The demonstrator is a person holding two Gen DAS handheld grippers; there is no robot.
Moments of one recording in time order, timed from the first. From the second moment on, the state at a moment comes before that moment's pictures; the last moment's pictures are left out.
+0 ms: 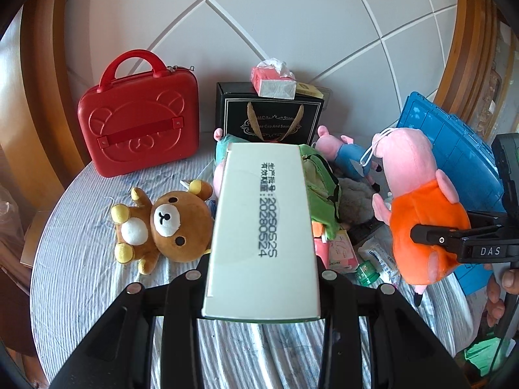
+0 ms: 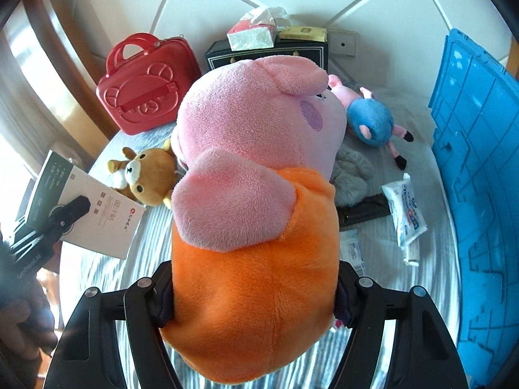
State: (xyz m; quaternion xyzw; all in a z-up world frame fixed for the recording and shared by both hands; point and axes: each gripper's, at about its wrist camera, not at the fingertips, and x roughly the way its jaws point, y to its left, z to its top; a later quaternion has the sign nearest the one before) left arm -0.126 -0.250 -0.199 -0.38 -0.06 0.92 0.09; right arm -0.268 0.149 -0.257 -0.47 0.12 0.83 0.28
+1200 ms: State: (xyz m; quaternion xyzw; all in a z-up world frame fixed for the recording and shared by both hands) left arm -0.076 -0.096 -0.017 -0.27 -0.02 0.96 0.10; right arm -0.125 0.144 -0.064 -0.35 0.07 0.90 0.24
